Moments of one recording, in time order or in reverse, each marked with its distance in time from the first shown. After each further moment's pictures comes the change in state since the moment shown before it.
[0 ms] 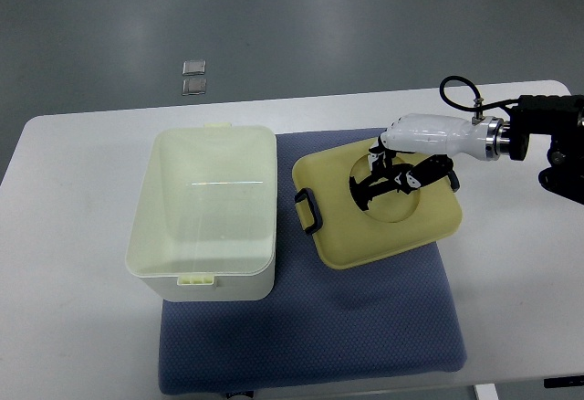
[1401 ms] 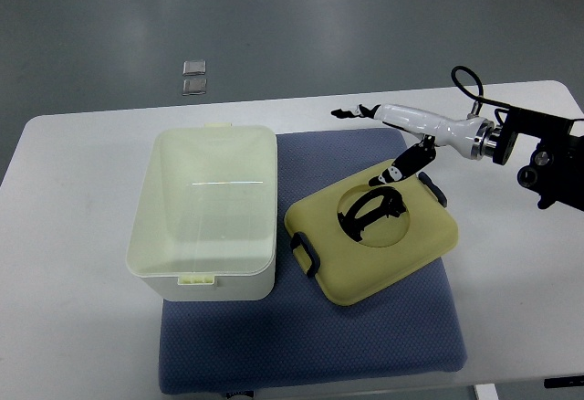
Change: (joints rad) left arm -0.001 0.000 0.003 -0.001 0.001 0.000 0.000; right arm -0.094 0.076 0.128 -0.098 0.508 0.042 -0.032
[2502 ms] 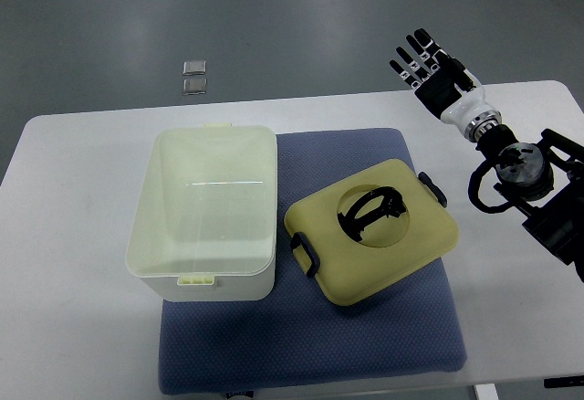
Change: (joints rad) left arm -0.001 0.000 -0.011 -0.037 -0.002 0.009 0.000; right arm -0.177 0.321 0.435 -0.379 1.453 0.234 -0.224
